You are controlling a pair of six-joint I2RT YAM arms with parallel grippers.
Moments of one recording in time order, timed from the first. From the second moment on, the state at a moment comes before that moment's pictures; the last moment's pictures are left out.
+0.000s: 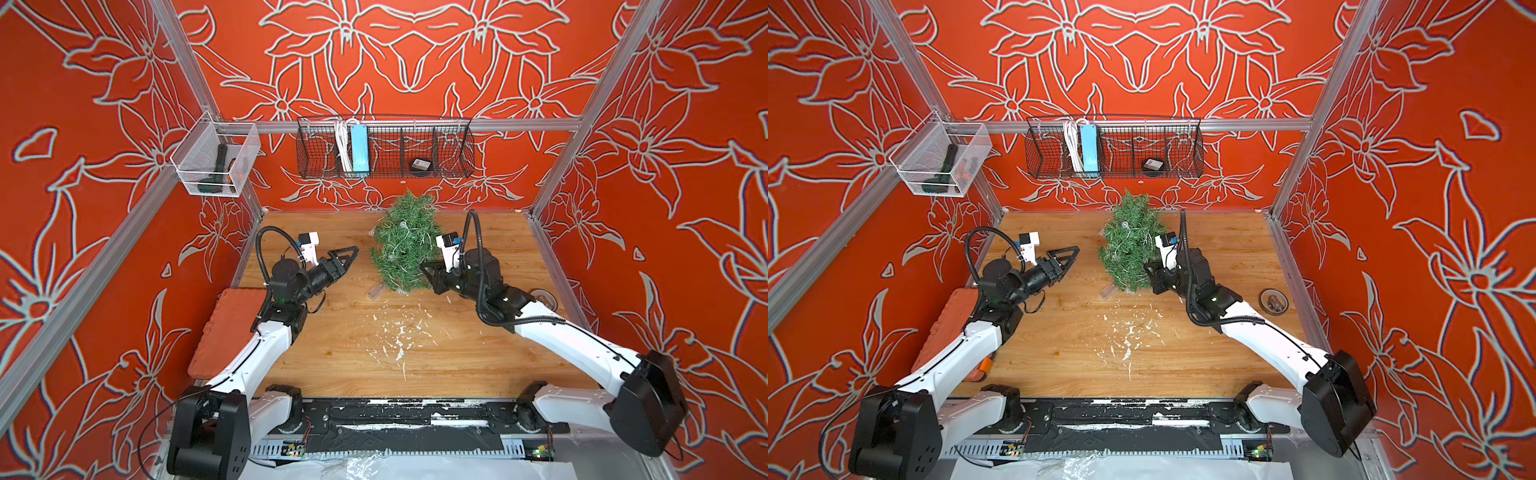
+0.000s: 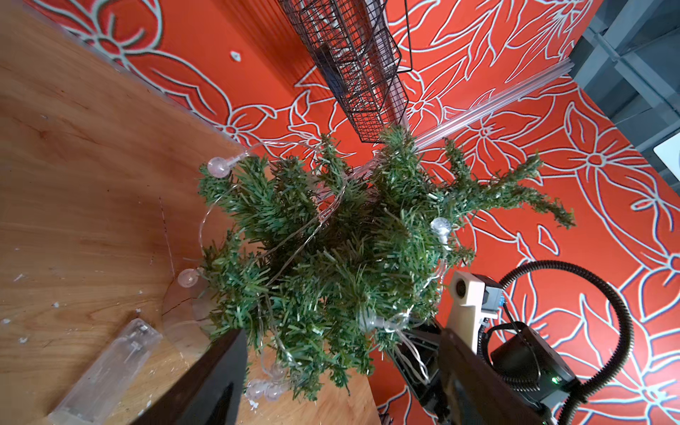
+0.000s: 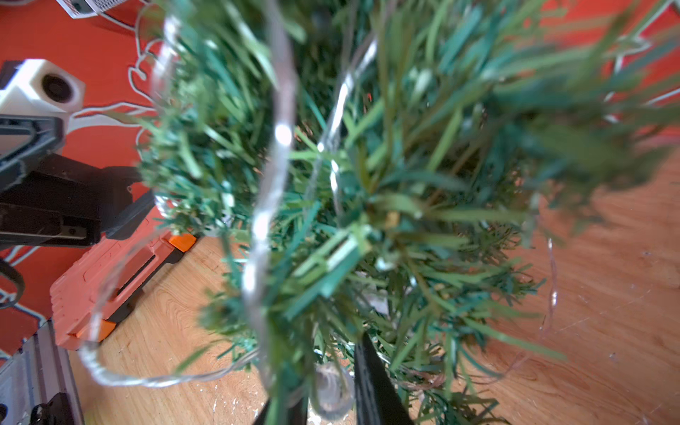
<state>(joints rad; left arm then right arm) -0.09 1.10 0.58 0.52 0.65 -1.04 0.66 1.21 0.86 0.00 -0.13 0.28</state>
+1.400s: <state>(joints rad) -0.32 1.10 0.90 0.17 0.51 -0.59 0.65 1.35 1.53 -0.35 -0.24 0.11</state>
